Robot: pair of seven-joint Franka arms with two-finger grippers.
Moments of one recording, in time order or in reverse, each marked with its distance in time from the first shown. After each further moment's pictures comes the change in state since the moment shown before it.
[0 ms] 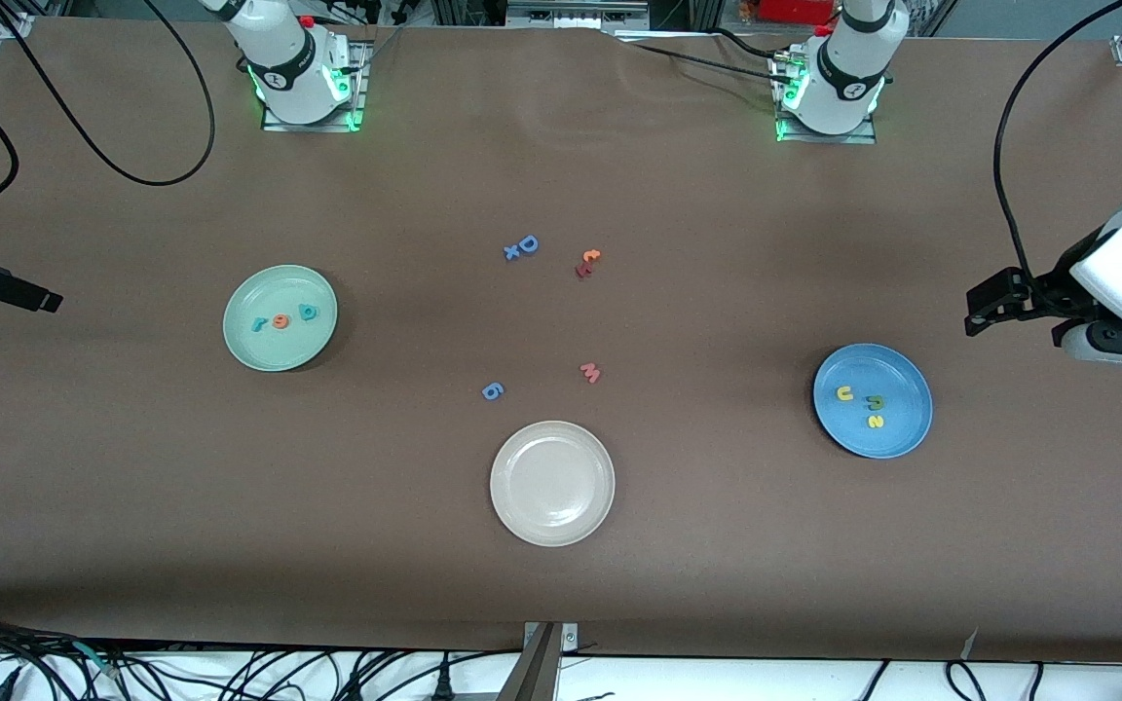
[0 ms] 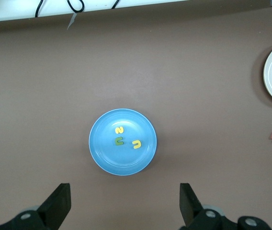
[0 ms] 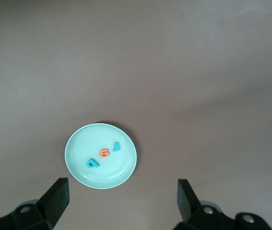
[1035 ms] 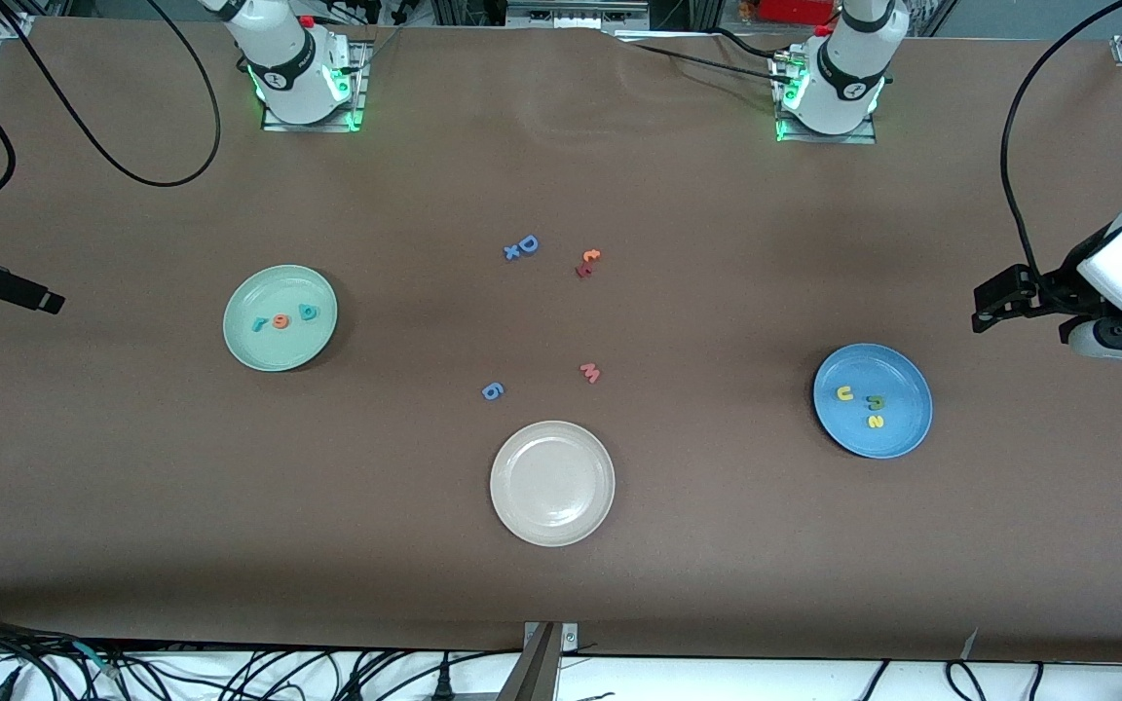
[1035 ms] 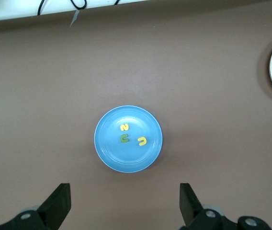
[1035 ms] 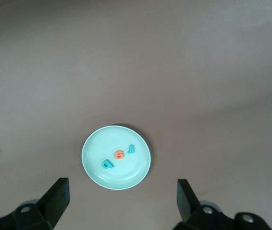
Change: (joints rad) left arm -0.002 -0.007 0.031 -0.015 0.000 -0.002 0.068; right arm 0.001 -0.009 0.005 0.020 0.056 0.009 -0.028
